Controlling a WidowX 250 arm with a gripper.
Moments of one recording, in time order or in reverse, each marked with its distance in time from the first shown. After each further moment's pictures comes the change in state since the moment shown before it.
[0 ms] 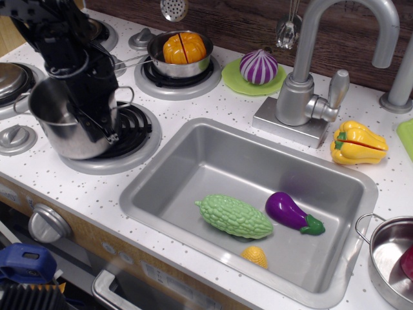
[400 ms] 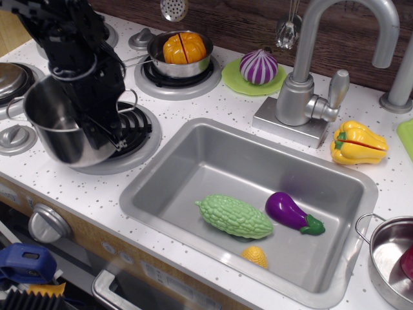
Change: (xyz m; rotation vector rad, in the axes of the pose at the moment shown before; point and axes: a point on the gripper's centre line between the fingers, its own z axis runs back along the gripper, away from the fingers) arm -0.005 -0.024 0.018 0.030 0.042 0.051
